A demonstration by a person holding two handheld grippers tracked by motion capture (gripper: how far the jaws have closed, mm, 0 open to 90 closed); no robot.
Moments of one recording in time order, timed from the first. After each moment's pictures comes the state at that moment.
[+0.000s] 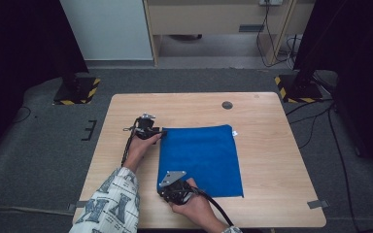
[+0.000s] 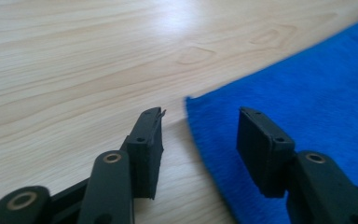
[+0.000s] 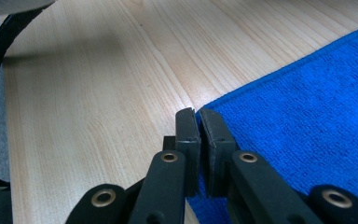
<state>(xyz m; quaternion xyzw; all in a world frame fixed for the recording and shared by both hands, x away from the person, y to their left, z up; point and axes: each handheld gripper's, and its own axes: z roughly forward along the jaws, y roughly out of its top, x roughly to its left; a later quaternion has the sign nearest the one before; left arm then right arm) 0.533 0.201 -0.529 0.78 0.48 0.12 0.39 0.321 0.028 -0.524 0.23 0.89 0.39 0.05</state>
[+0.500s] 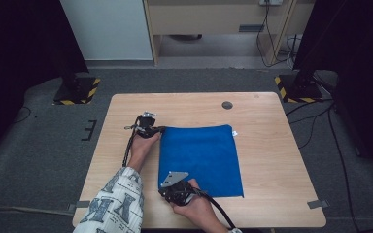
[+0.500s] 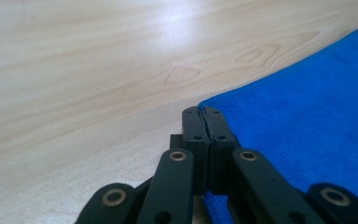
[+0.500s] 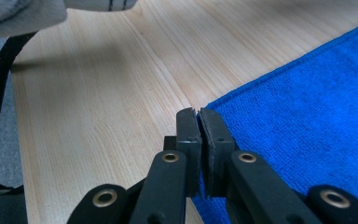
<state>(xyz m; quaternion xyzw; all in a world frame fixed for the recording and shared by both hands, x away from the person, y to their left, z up) 0.527 0.196 -0.512 0.76 0.49 0.13 0.41 0.315 0.023 -0.515 0.23 0.88 0.40 0.06</state>
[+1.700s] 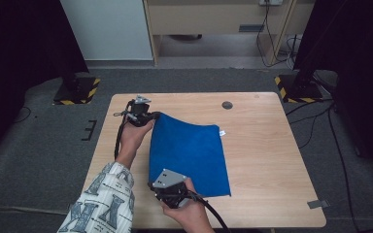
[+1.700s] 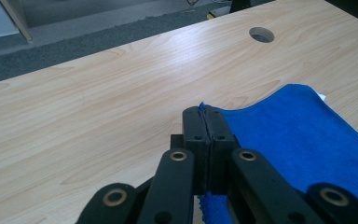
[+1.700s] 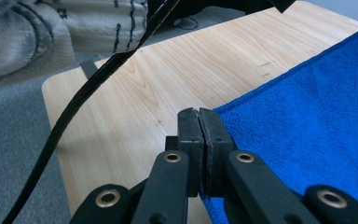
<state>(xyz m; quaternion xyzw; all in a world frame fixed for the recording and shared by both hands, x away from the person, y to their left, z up) 0.509 0.203 -0.418 0.77 0.45 0.19 0.40 0.288 0.037 -0.454 0.23 0.84 0.48 0.13</state>
